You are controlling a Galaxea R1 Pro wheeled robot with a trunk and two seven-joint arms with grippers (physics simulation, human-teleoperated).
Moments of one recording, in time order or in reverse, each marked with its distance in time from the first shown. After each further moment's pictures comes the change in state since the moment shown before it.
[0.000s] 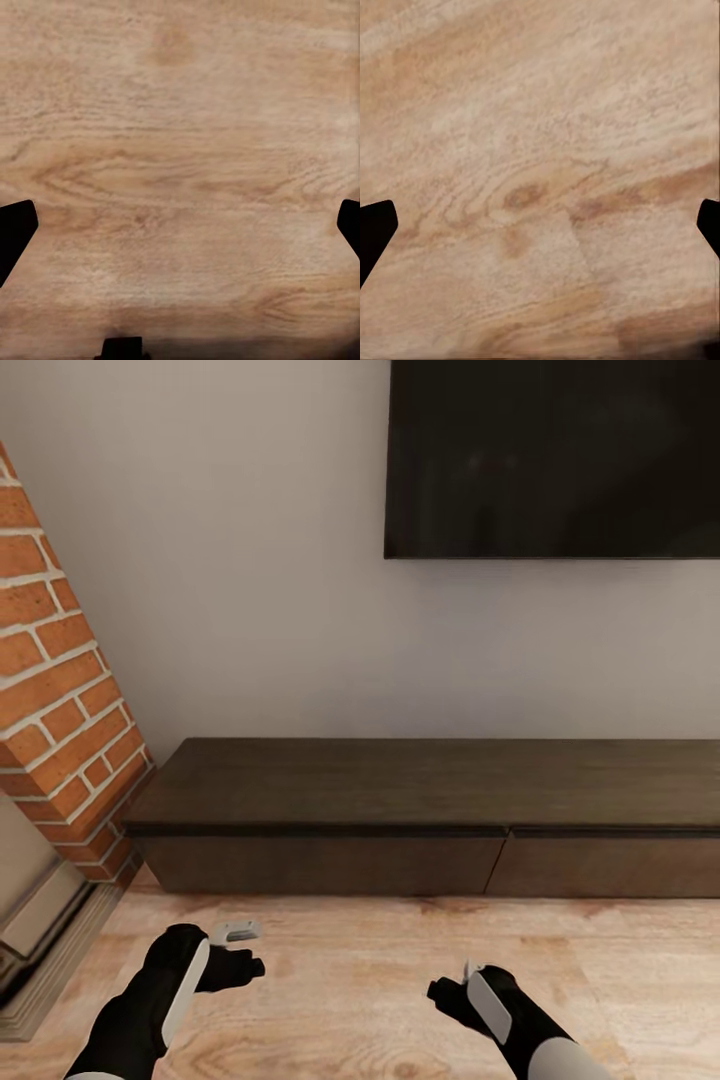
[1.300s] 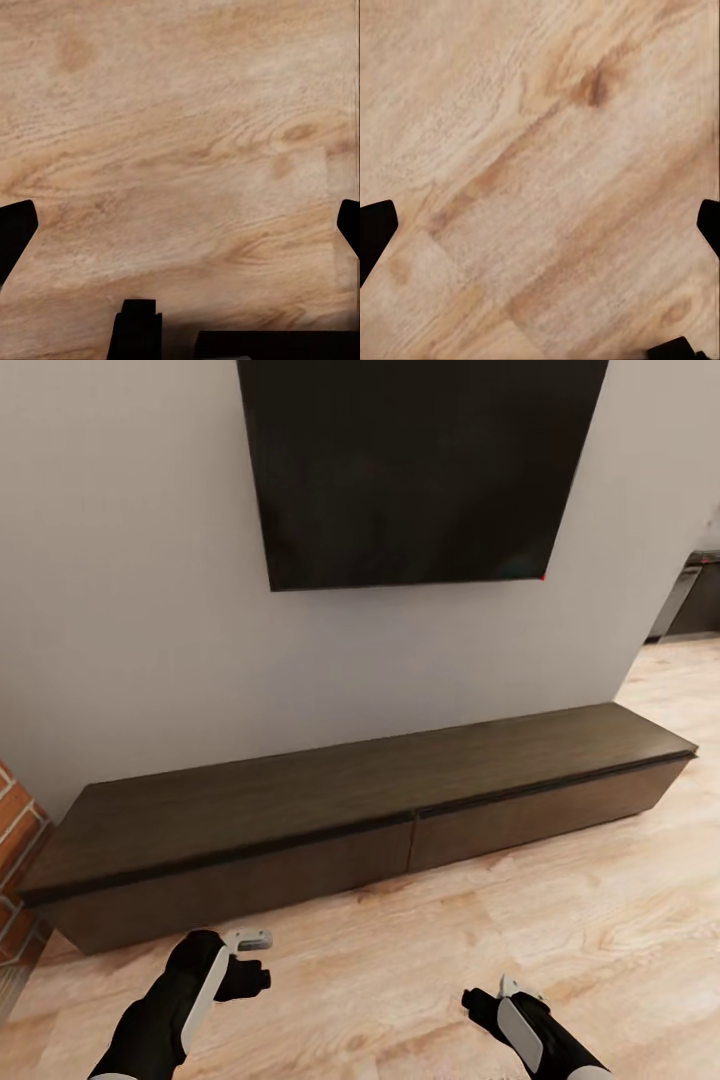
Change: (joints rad) left arm 0.000 -0.043 -0.040 0.048 0.000 -0.020 0.115; right arm 0.055 -0.070 -0.034 0.013 -0.002 -0.179 0.002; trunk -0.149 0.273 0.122
